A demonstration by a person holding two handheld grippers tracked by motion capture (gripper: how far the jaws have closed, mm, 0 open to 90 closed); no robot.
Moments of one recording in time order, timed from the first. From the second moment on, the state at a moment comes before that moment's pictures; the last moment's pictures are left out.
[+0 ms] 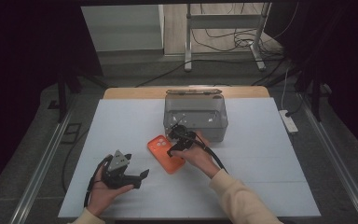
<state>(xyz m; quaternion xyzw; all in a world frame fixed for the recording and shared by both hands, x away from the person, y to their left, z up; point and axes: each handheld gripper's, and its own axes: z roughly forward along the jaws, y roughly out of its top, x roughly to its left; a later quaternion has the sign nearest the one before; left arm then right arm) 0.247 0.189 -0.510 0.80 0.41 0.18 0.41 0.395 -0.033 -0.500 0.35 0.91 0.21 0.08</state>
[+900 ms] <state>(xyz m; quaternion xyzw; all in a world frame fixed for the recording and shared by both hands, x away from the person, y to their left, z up) 0.247 0.189 -0.510 0.80 0.41 0.18 0.41 0.399 -0.032 -0.508 0.34 0.92 0.19 0.07</state>
